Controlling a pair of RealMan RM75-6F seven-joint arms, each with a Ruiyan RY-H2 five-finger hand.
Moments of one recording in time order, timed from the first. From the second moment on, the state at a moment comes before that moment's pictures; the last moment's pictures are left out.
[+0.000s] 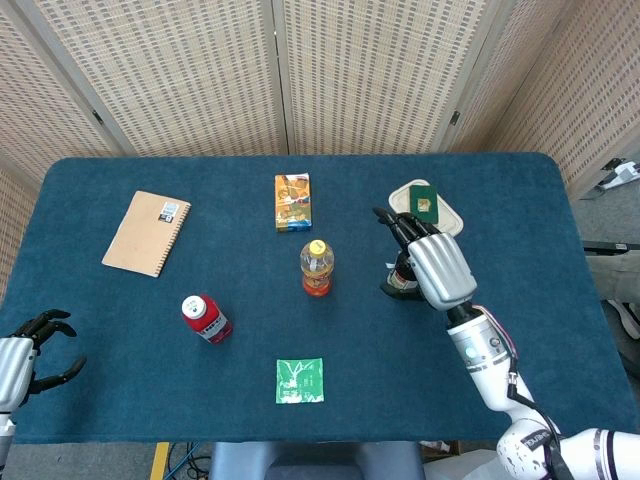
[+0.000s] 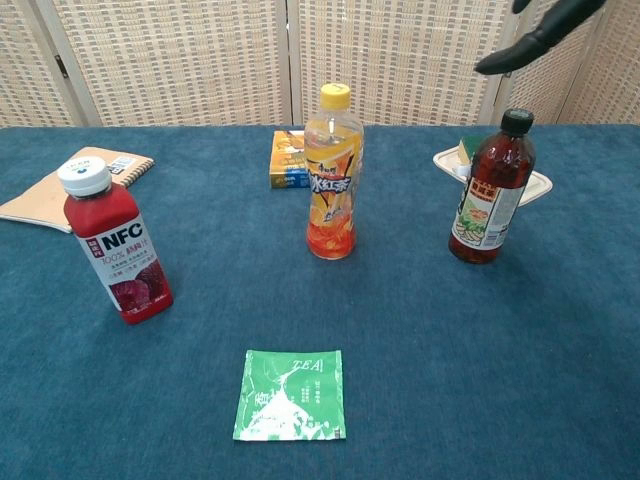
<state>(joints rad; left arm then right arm) -0.09 -1.12 -0.05 -1.56 1.54 1.53 -0.15 0.61 -1.17 0.27 -2.03 -1.21 1.26 -0.33</state>
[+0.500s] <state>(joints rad) -0.12 -1.13 -0.06 -1.60 1.54 1.49 -0.20 0.34 -1.00 0.09 -1.94 -1.57 1.47 -0.07</state>
